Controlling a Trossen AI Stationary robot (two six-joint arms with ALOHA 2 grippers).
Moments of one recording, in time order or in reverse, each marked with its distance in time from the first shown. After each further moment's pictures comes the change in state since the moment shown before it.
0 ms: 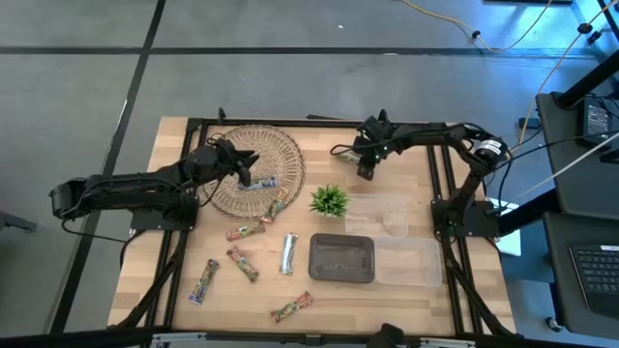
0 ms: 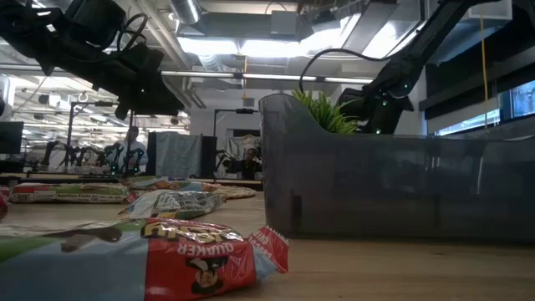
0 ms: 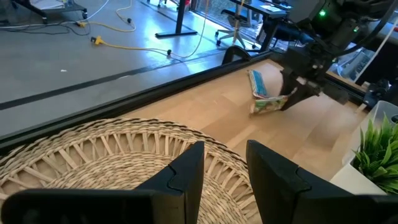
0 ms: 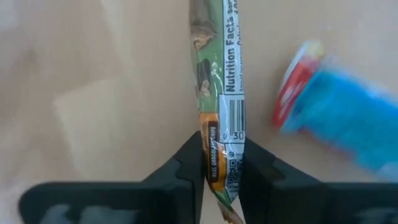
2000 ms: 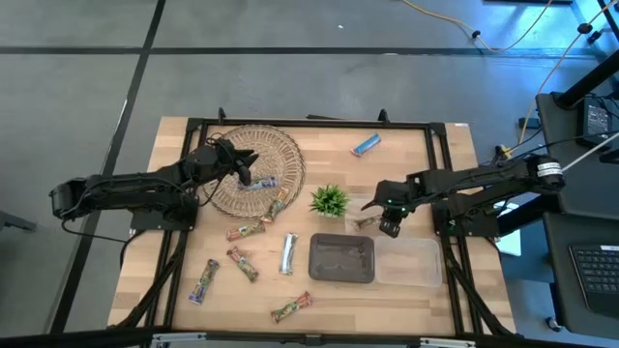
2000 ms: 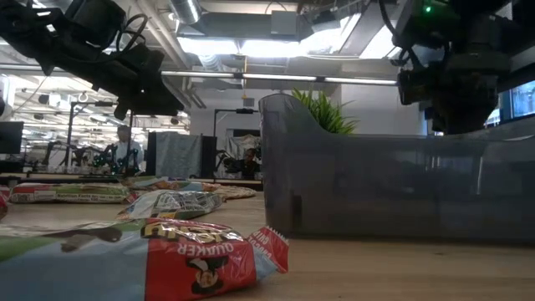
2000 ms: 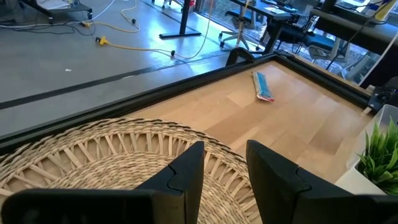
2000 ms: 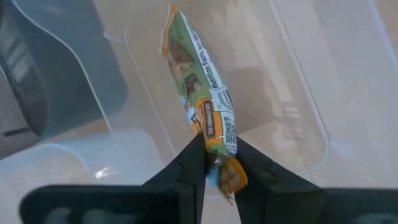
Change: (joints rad) left arm 0.000 0.000 -0.001 0.001 -0.018 -0.011; right arm 0.691 -0.548 -0.234 -0.334 0.078 0.776
